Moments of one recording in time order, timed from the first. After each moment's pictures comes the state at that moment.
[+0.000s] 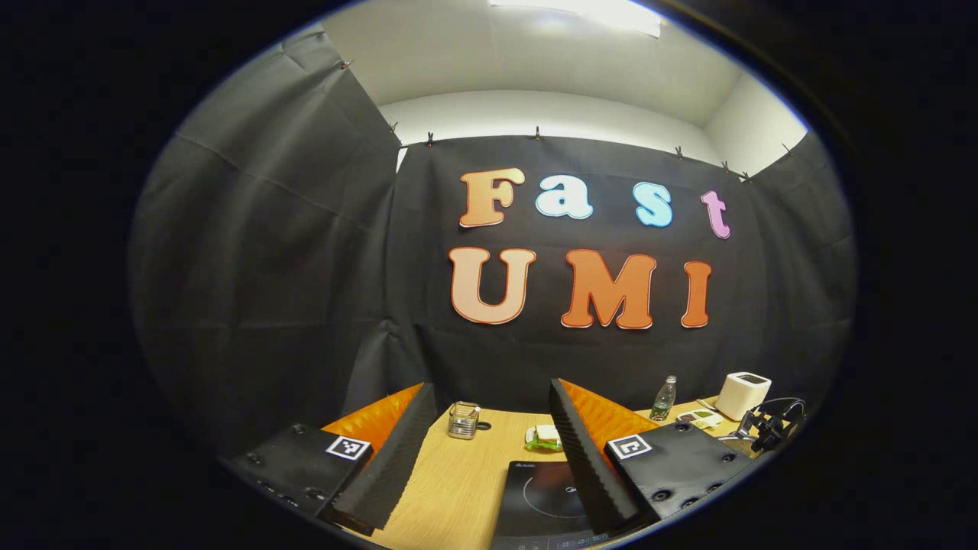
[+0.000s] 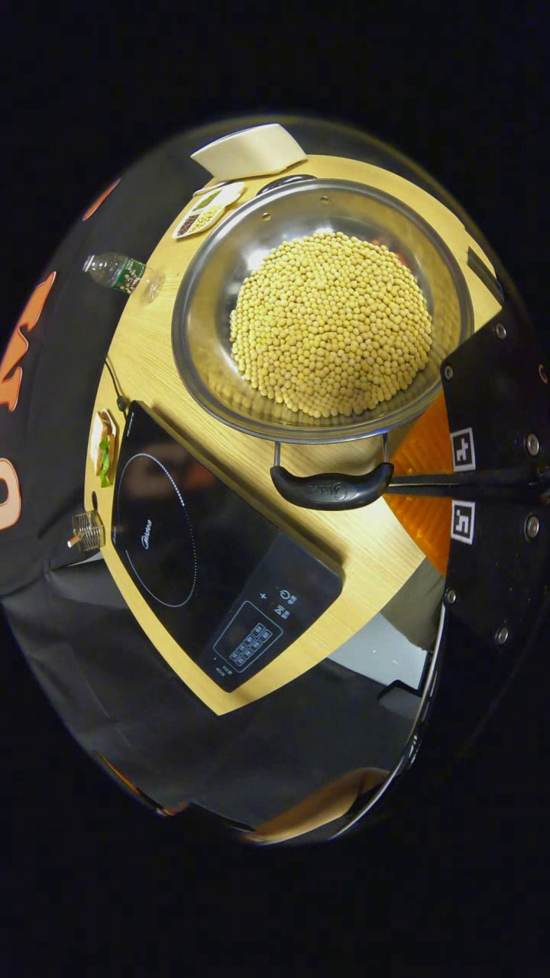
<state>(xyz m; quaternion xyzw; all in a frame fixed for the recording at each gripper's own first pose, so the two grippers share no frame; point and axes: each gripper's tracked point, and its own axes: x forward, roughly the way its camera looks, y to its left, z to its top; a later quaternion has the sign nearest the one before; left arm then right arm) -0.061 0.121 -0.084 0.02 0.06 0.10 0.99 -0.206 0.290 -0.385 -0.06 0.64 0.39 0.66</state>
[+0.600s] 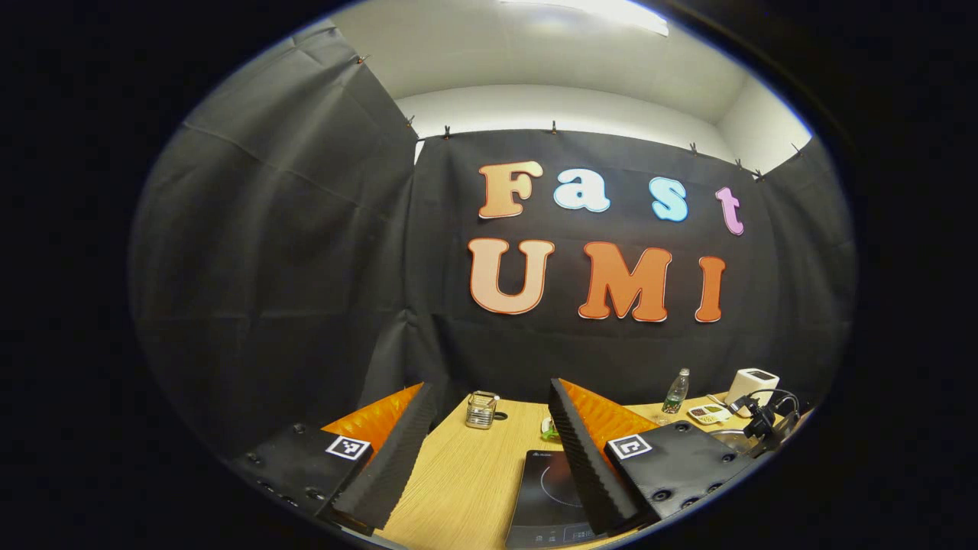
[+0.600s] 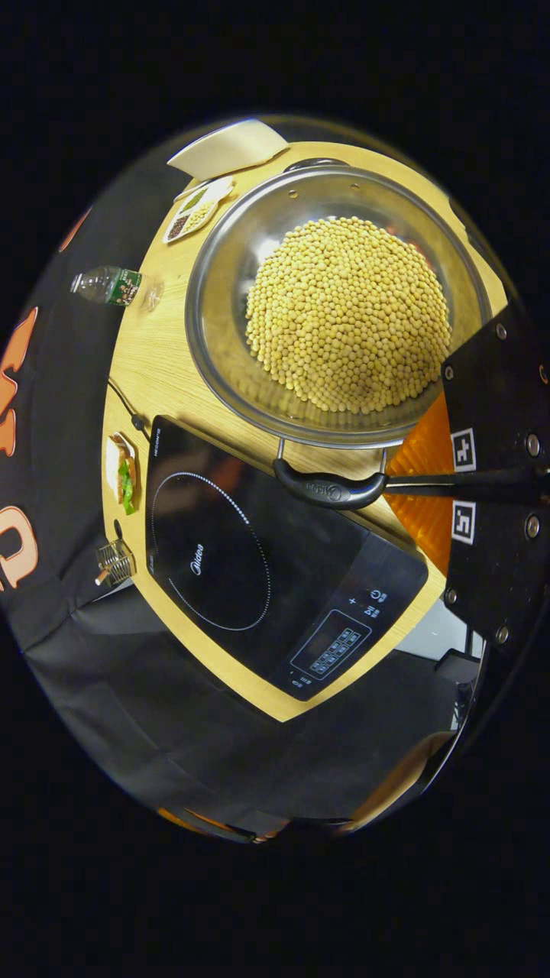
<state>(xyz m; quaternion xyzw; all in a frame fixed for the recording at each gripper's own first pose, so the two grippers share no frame) -0.081 0.150 -0.091 0.01 0.07 0.12 0.99 -0.160 0.331 -0.391 0.01 0.64 0.35 0.68</state>
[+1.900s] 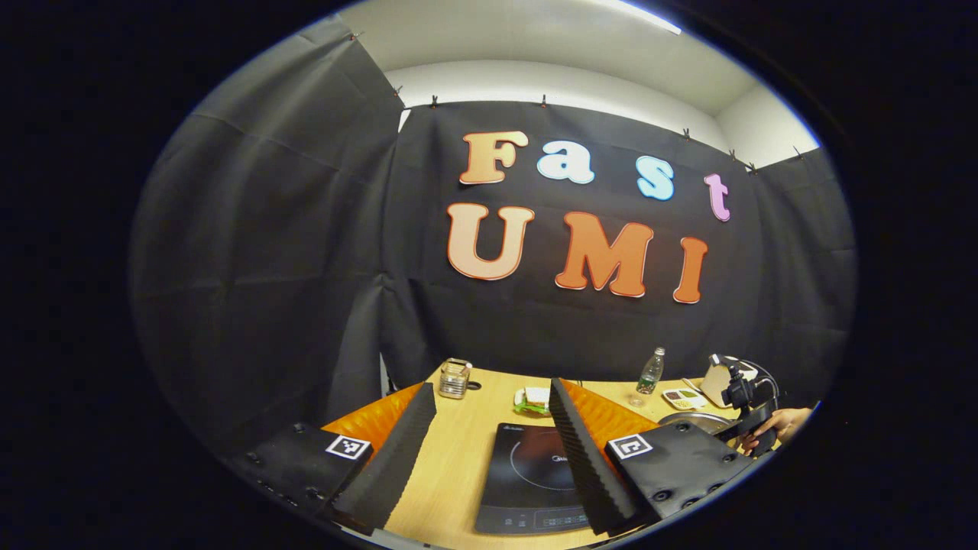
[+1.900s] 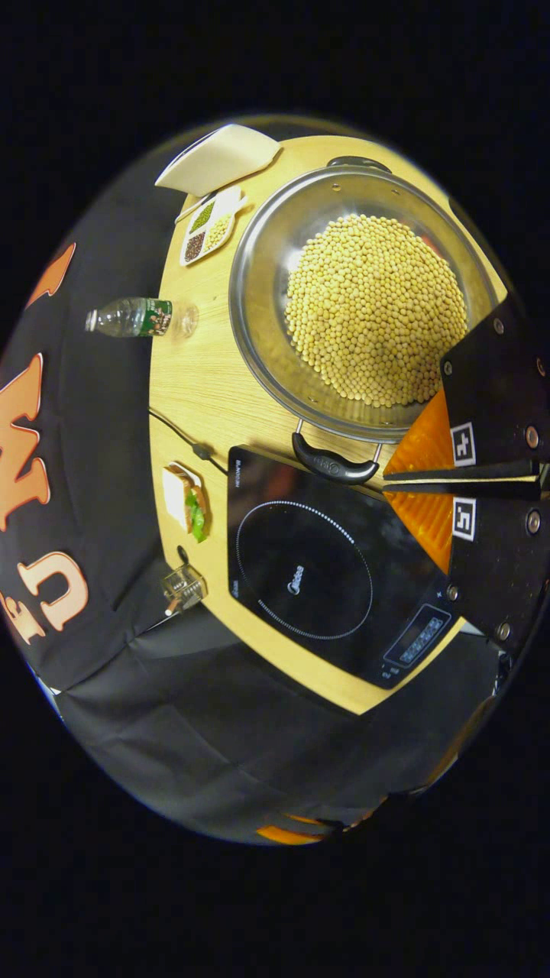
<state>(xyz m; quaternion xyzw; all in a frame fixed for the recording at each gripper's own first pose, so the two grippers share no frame) -0.073 0.094 -0.137 -0.02 0.15 0.07 0.99 -0.081 0.335 -0.369 0.11 0.58 0.31 0.74</state>
